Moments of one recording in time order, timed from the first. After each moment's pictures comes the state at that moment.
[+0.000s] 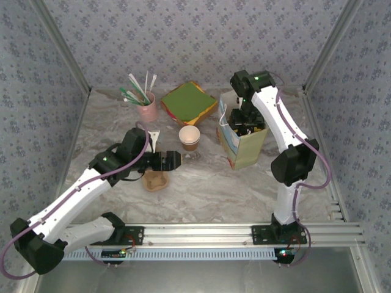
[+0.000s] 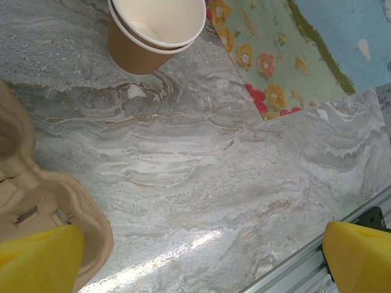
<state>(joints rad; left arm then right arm) -0.67 1.01 0.97 -0.75 0.17 -0.59 0.38 1.95 2.14 -1.69 0.06 0.32</state>
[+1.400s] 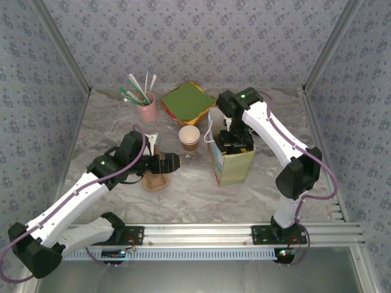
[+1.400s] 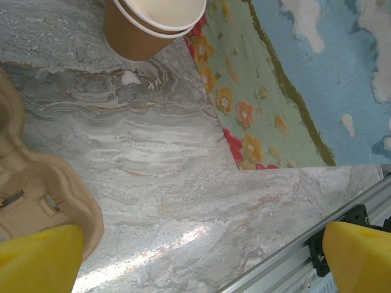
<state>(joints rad) -0.67 0.96 0.93 -0.74 0.20 -0.65 0.56 1.80 1.86 -1.69 -0.12 0.43</state>
